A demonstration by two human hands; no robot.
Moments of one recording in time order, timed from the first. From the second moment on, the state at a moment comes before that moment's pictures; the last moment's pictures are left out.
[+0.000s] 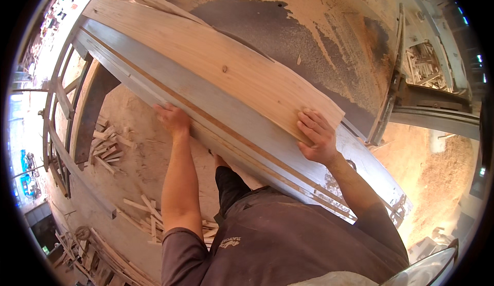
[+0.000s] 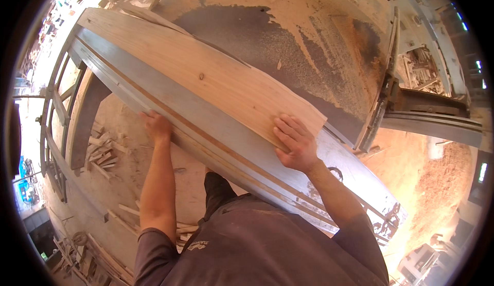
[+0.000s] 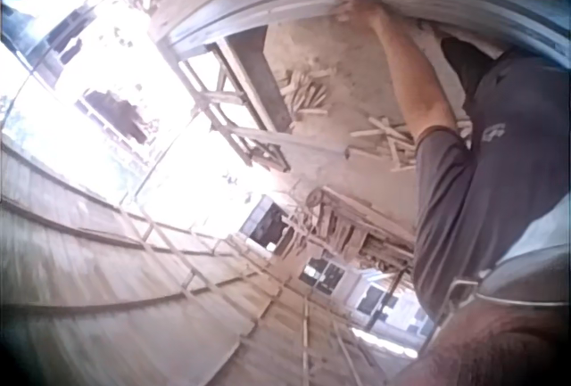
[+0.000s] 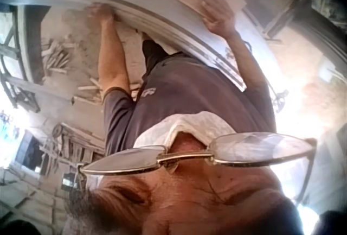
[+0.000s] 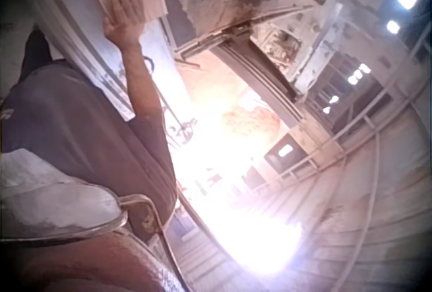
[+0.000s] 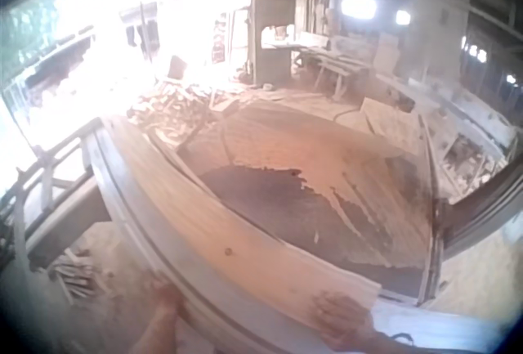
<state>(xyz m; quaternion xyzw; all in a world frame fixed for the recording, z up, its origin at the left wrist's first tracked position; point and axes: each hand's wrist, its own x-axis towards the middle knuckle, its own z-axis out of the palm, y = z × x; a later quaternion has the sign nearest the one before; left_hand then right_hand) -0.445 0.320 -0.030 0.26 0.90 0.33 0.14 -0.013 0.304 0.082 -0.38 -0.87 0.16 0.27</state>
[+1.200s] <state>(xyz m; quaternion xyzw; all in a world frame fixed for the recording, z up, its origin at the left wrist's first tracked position) -0.475 0.342 -0.051 0.28 0.89 0.33 0.11 -0.033 0.312 0.085 -0.40 -0.87 0.14 0.26</state>
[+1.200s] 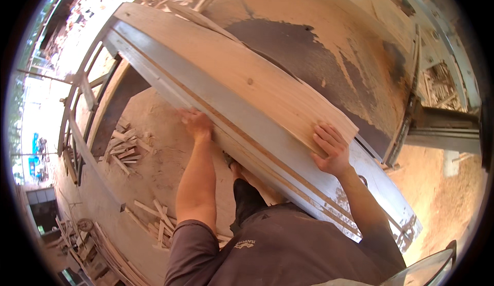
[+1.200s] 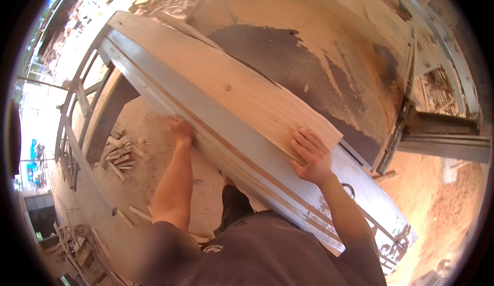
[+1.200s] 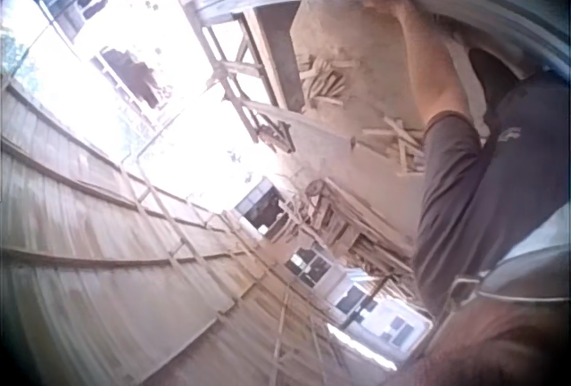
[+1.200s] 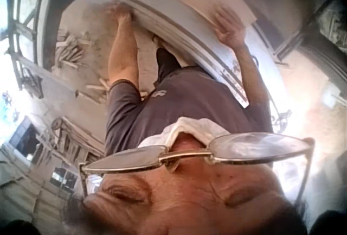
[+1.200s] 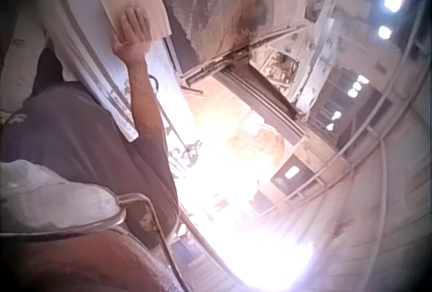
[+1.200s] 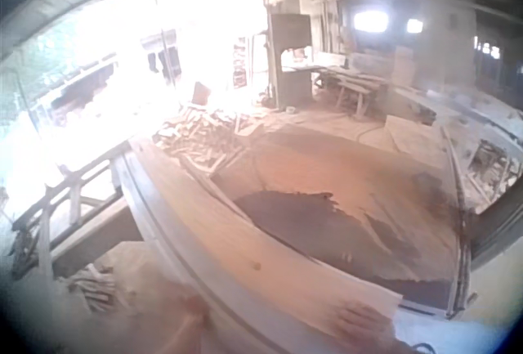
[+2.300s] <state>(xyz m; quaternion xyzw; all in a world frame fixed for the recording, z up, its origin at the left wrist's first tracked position) -0.609 0.613 0.073 0.73 0.62 0.24 -0.12 -0.040 0.314 0.090 -0.42 -0.87 0.14 0.20</state>
